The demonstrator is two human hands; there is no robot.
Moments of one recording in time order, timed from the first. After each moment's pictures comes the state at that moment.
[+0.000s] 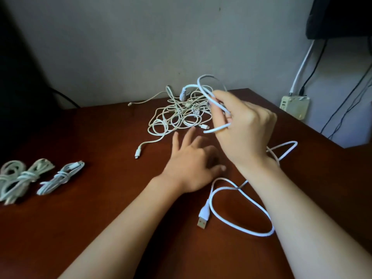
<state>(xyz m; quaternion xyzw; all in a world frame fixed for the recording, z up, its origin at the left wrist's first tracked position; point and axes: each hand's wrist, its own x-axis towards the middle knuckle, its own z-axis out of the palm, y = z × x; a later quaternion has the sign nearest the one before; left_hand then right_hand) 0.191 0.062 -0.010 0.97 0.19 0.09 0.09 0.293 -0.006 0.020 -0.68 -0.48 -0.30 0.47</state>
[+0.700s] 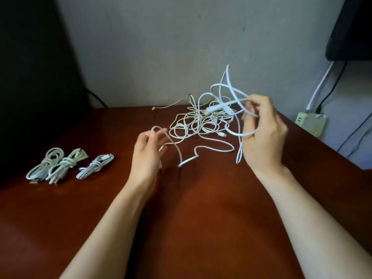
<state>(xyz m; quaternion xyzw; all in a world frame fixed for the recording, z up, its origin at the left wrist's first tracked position) 0.116 0.096 -0.005 0.51 0.30 0.50 0.63 0.277 -0.008 0.026 -0.59 -0.45 -0.42 0.52</state>
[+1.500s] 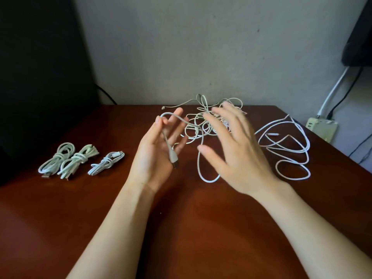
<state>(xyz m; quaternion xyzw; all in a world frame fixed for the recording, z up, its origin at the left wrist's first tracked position) 0.096 0.094 0.019 0.41 0.09 0.42 0.80 0.232 -0.001 0.018 -0.65 -0.64 -0.26 0.31</state>
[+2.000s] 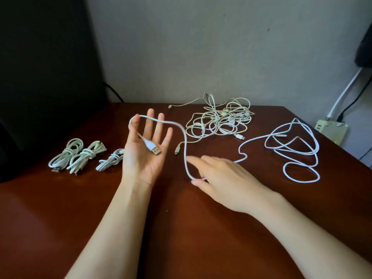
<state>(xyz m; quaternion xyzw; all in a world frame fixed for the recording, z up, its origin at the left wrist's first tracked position) 0.083 0.118 0.011 0.18 0.11 0.53 0.82 0.205 -0.004 0.007 -0.67 -0.73 -0.06 0.09</state>
